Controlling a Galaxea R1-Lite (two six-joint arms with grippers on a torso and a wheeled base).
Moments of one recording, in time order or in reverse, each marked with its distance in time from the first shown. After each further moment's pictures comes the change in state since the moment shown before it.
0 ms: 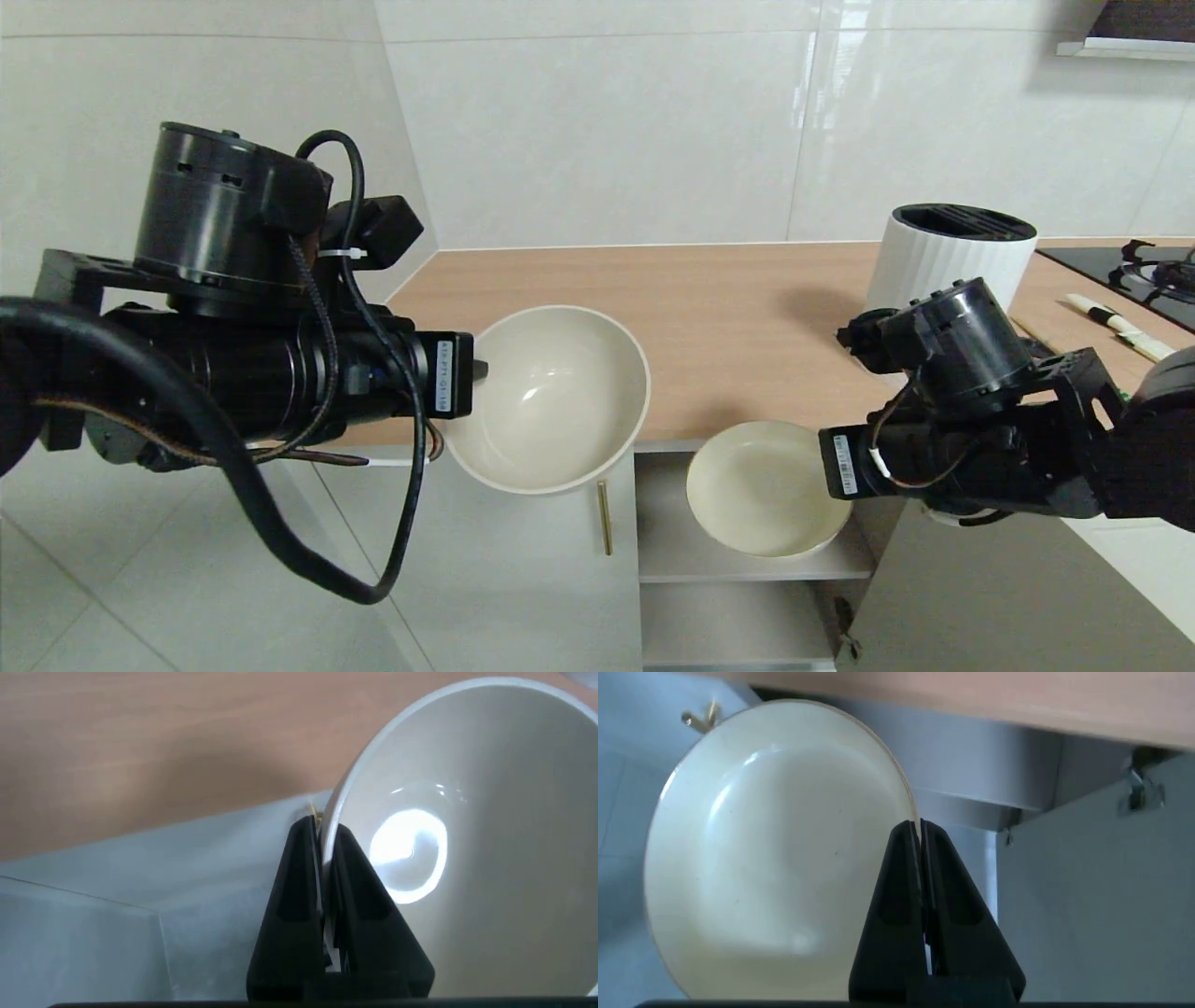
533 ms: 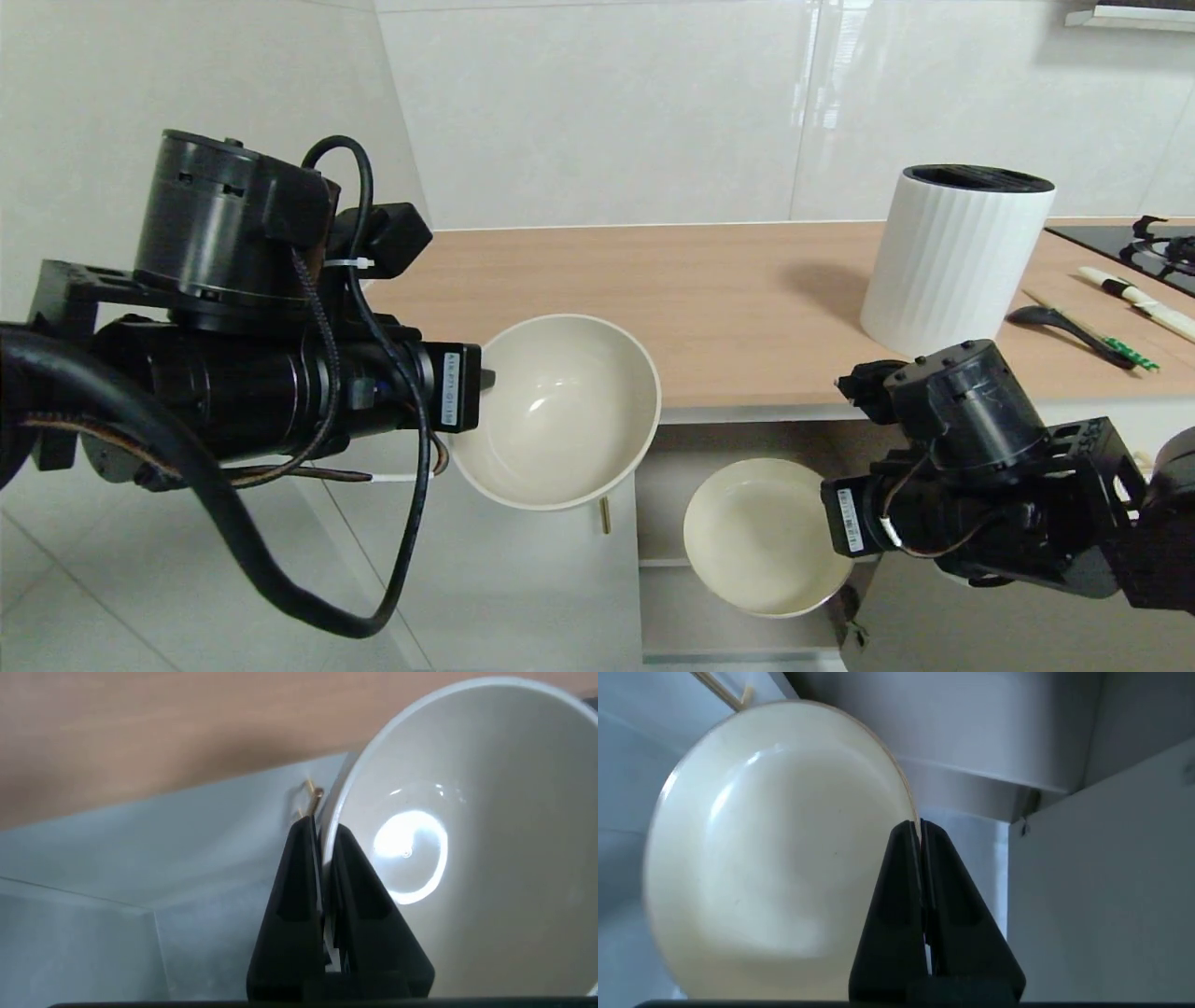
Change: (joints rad) left arm -0.026 -0.011 0.016 -0.001 0.015 0.001; right arm 0.061 -0.029 0.183 -0.158 -0.011 0.006
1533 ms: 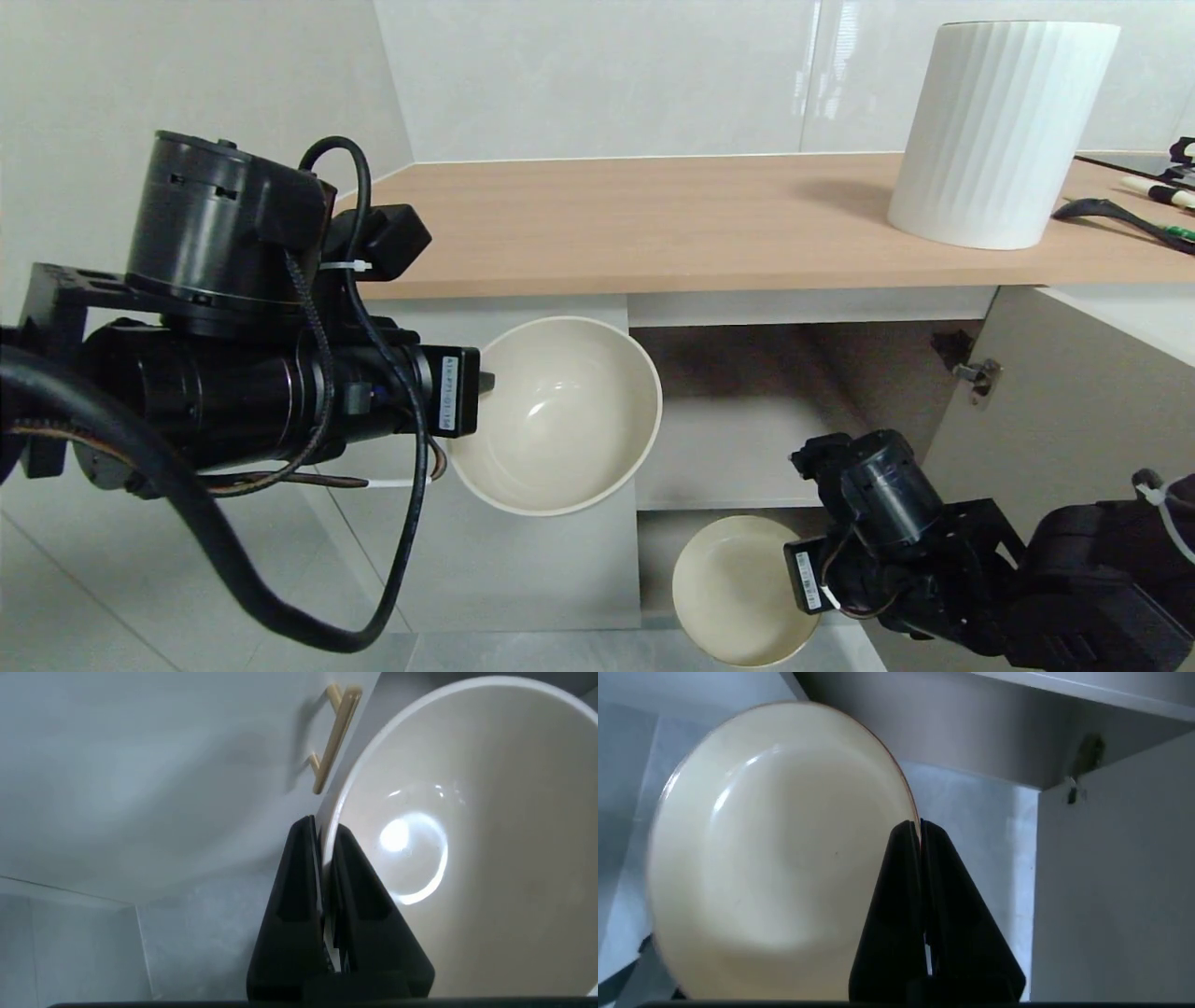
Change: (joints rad) left arm -0.009 -0.008 0.008 0.001 0.001 0.001; right arm 0.018 0.209 0.138 -0.258 -0.018 0.006
